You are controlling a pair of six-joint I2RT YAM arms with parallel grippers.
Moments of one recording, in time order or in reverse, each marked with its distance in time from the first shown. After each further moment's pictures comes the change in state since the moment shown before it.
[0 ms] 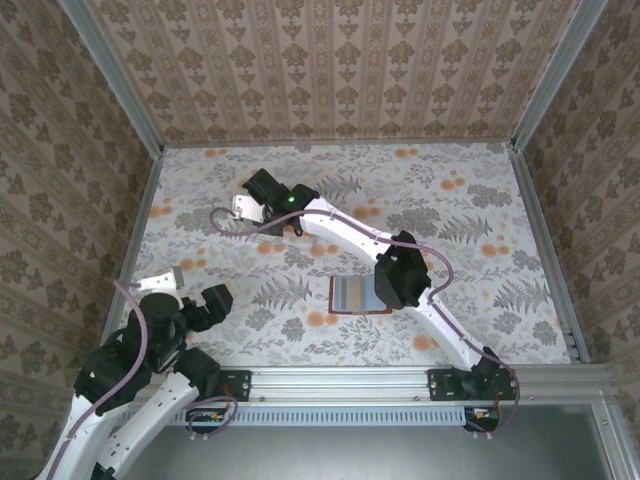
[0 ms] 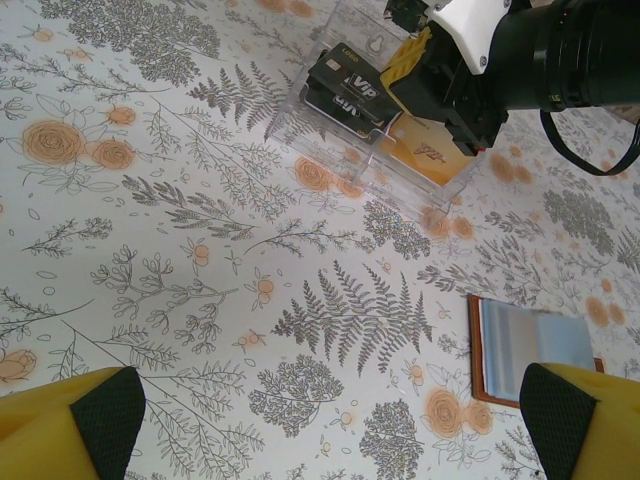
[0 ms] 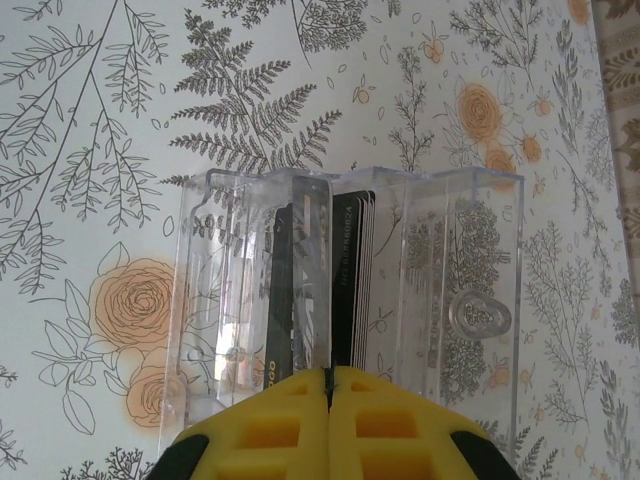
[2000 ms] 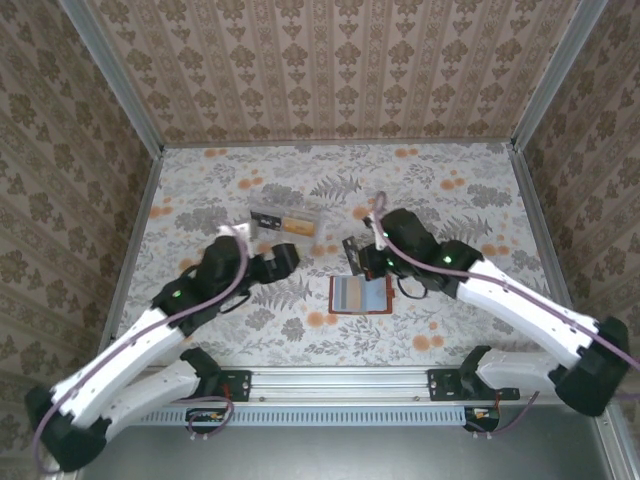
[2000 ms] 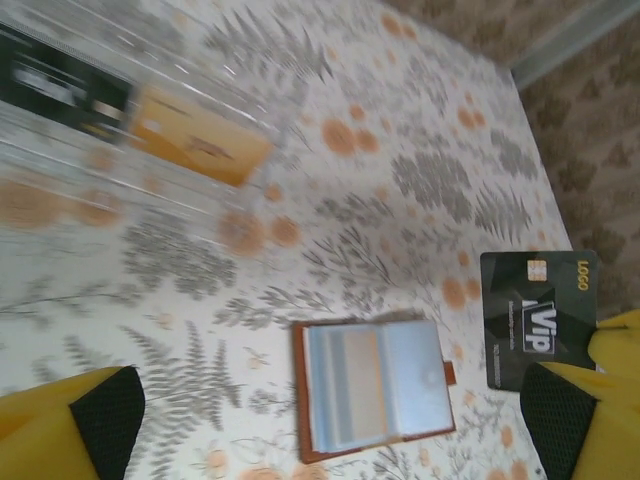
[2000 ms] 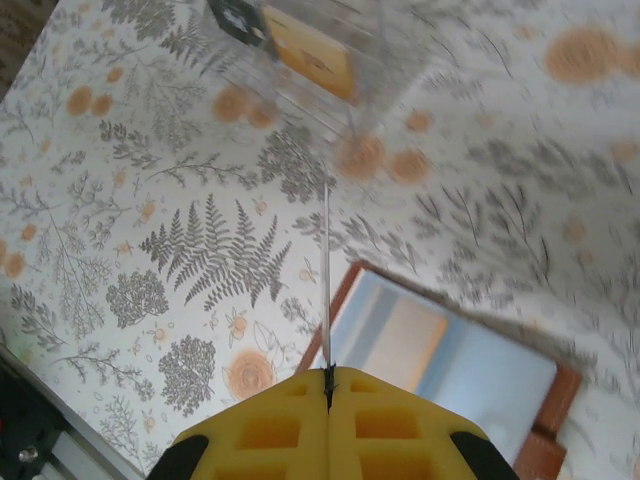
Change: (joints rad) left arm -0.093 0.478 -0.067 0.628 0.180 -0.024; right arm -0.090 -1.262 -1.349 0.187 -0.170 1.064
